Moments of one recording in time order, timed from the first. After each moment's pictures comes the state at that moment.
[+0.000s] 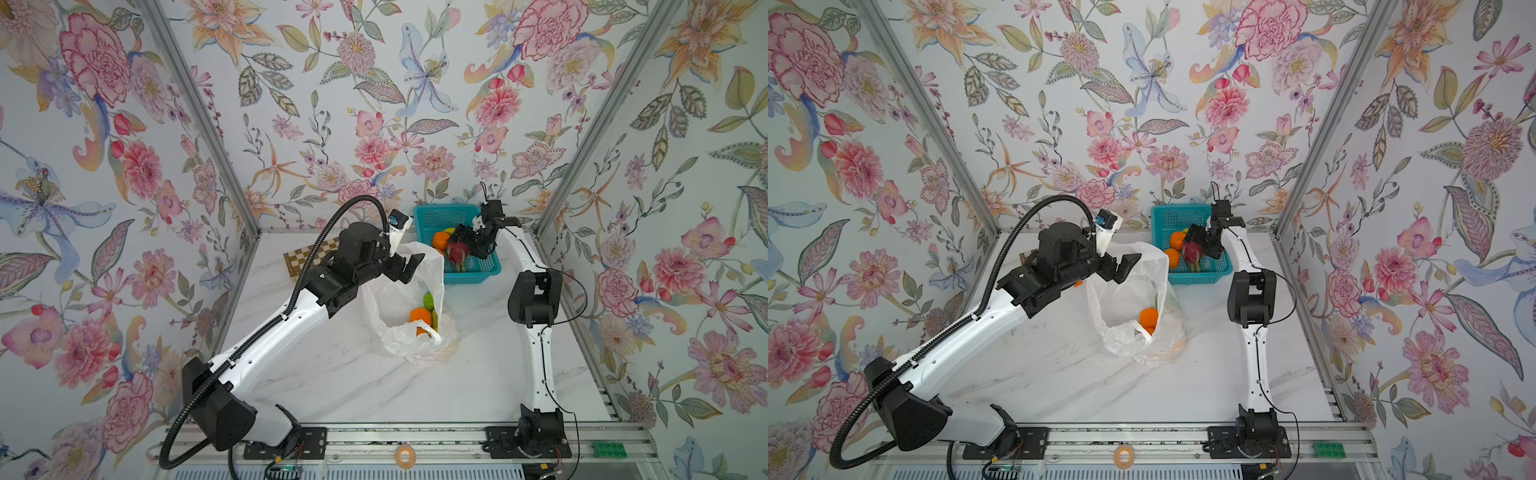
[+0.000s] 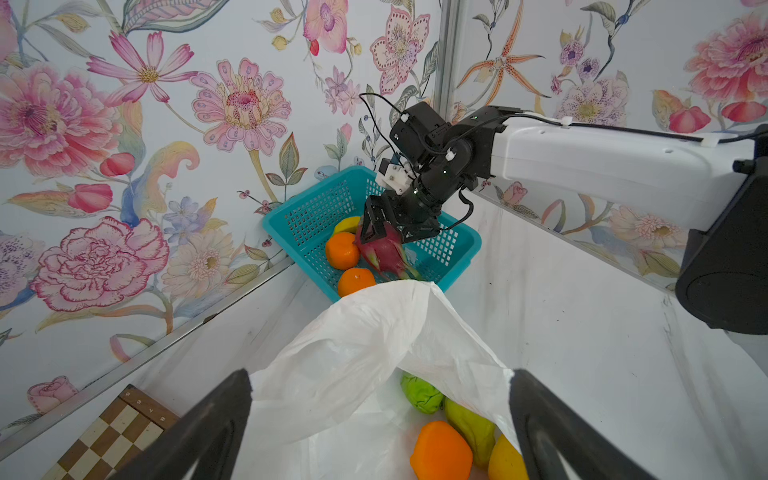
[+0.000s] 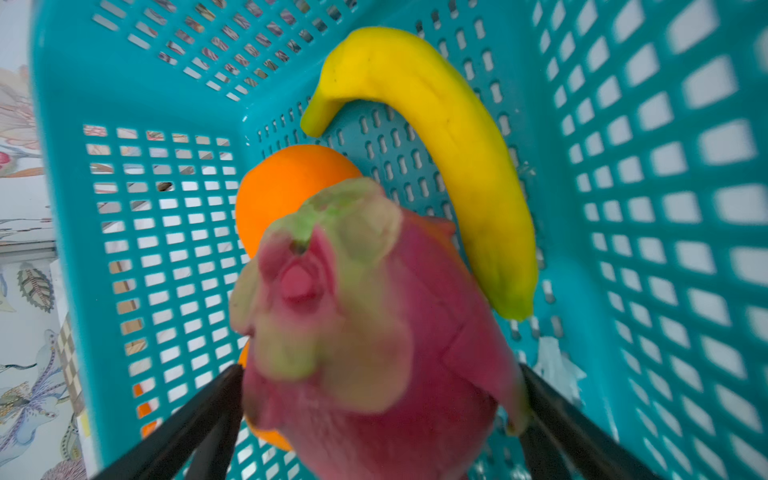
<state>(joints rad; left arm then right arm) -0.70 1.43 1.44 -0.31 0.05 0.05 0.08 2.51 2.42 -0.91 -0.32 0.47</state>
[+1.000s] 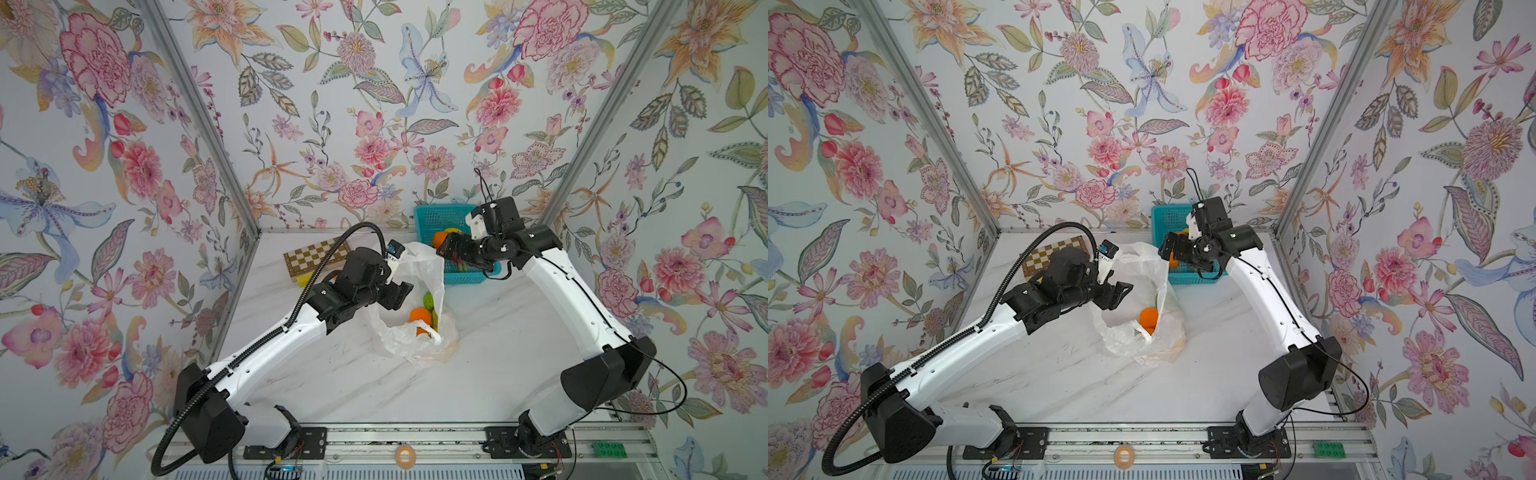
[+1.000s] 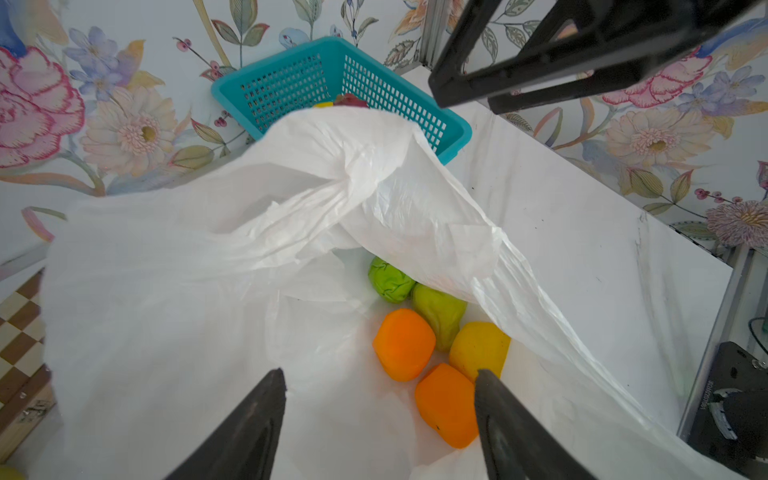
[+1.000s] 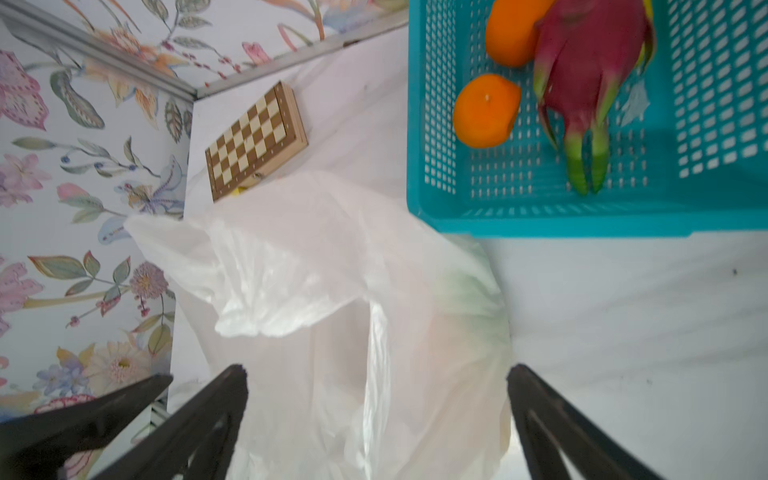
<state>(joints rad) -0.74 1.37 1.23 -0.43 0.07 -0.05 0.42 1.58 1.71 -1.02 -0.21 0.53</state>
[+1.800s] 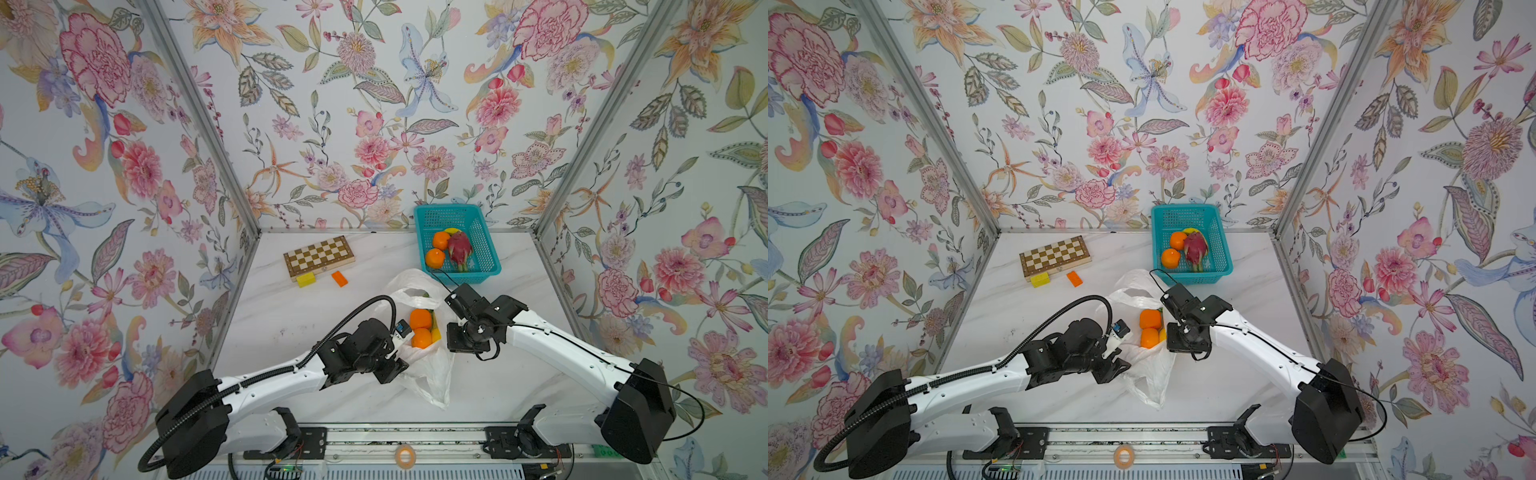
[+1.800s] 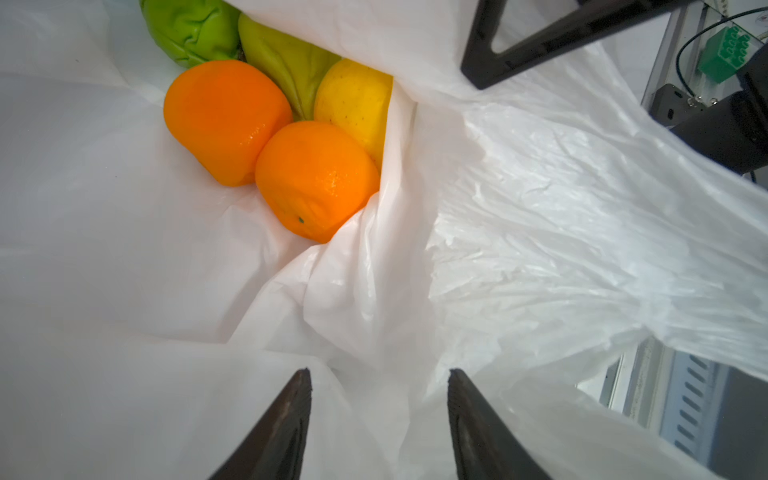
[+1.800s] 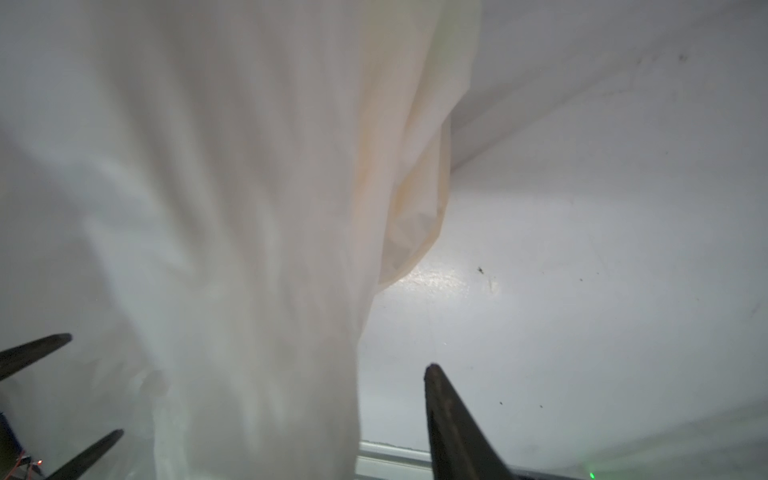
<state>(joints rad) -0.96 1.23 0.66 -0.22 0.14 -0.08 0.71 1.33 1.01 -1.01 0.00 0.70</state>
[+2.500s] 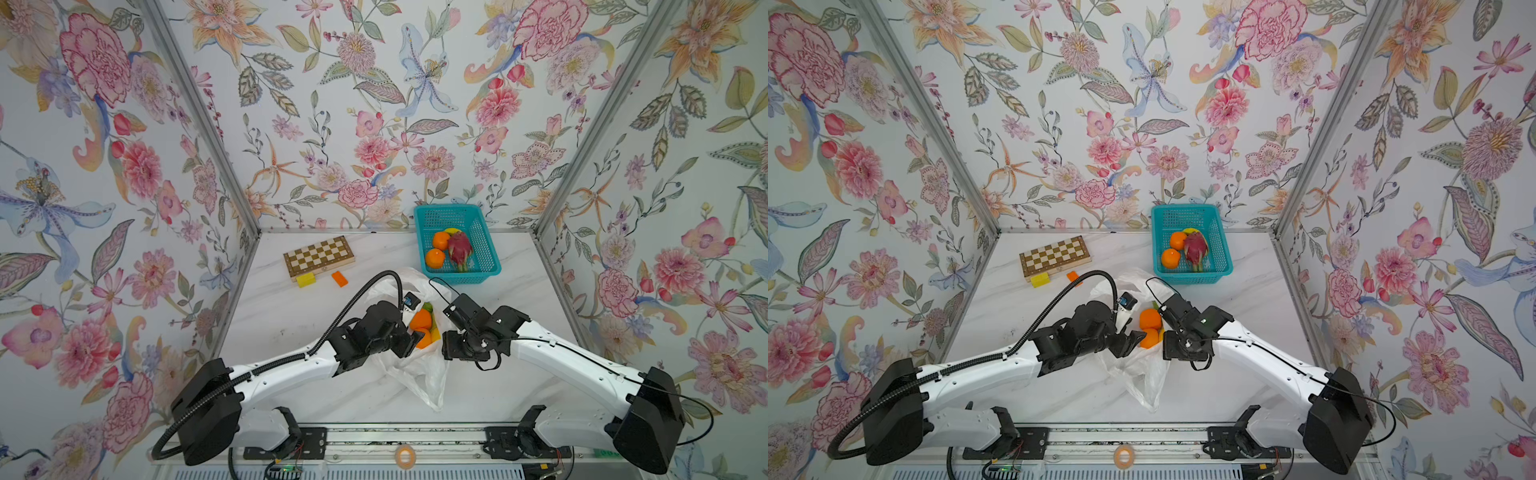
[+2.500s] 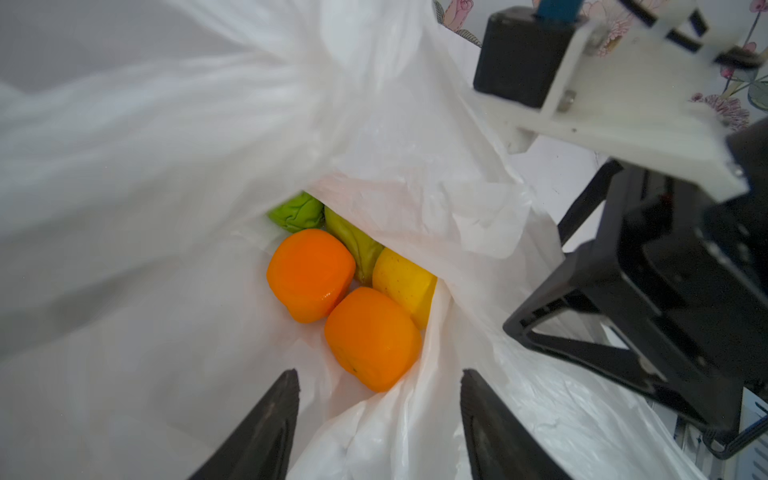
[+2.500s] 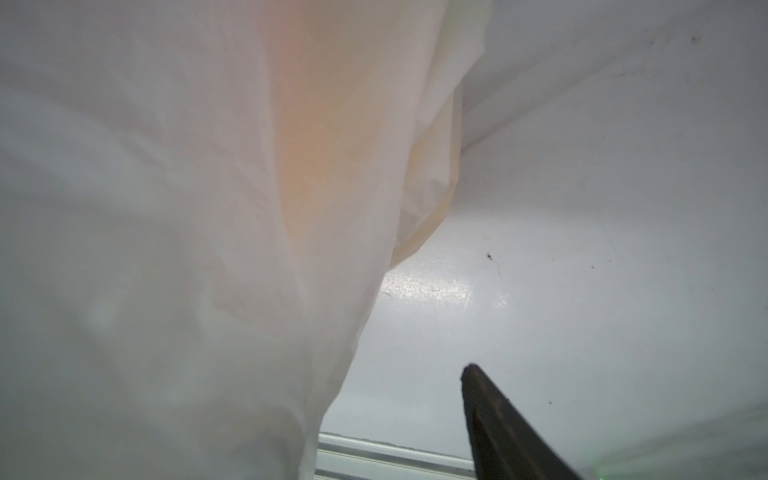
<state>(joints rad) -0.96 1.36 0.87 -0.11 -0.01 -0.16 0.79 1.28 0.98 -0.98 0.04 0.75</state>
